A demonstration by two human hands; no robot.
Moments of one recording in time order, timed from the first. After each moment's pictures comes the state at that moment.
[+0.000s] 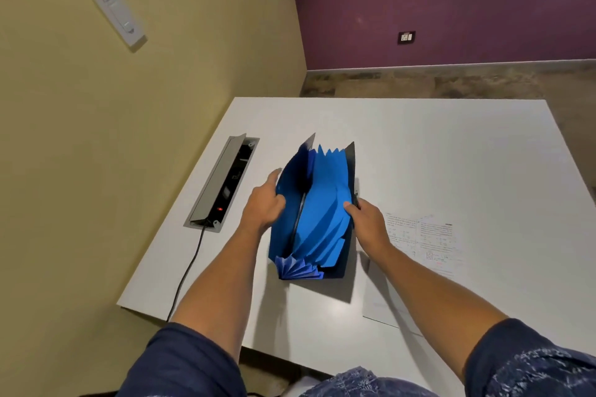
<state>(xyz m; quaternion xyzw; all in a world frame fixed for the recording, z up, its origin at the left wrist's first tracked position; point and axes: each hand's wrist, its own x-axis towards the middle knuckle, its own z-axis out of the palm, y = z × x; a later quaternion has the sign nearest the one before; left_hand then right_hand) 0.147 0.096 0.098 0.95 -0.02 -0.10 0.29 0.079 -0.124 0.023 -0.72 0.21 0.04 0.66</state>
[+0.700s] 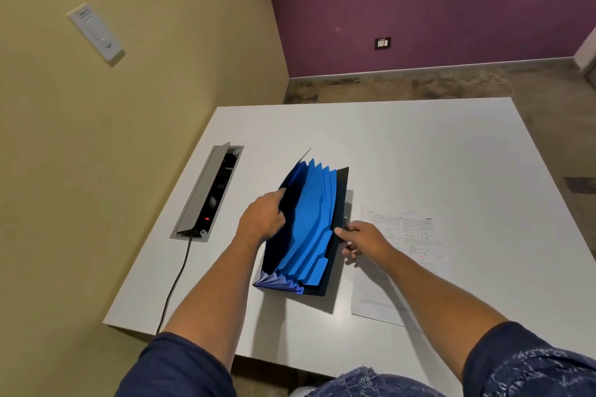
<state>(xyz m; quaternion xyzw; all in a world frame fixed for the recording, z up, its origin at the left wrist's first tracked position) 0.132 0.074 0.098 0.97 -0.13 -0.14 0.15 0.048 -0.165 0.002 -0.71 0.21 0.20 0.64</state>
